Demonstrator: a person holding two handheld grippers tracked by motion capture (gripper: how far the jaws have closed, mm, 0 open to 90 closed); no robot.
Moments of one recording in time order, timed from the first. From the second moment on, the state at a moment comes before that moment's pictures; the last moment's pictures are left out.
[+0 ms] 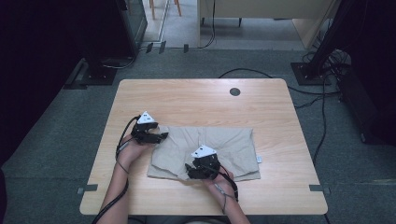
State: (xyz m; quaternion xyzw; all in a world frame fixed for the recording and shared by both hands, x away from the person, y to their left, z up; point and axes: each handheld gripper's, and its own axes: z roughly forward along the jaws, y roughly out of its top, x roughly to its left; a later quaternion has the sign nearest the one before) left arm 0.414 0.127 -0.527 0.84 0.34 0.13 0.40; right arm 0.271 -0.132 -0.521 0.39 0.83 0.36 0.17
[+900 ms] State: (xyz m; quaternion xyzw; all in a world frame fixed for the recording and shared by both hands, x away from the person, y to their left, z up) left arm 0.415 0.129 -0.527 0.84 0.33 0.12 0.40; right arm 0.274 -0.103 -0.511 0.39 0.82 0.39 0.16
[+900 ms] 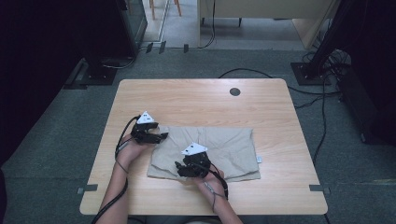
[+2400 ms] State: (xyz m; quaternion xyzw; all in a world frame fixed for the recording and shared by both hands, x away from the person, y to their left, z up) left arm 0.414 0.134 -0.527 0.84 0.33 0.11 0.41; right arm 0.250 -0.028 -0.516 0.32 0.86 0.37 0.15
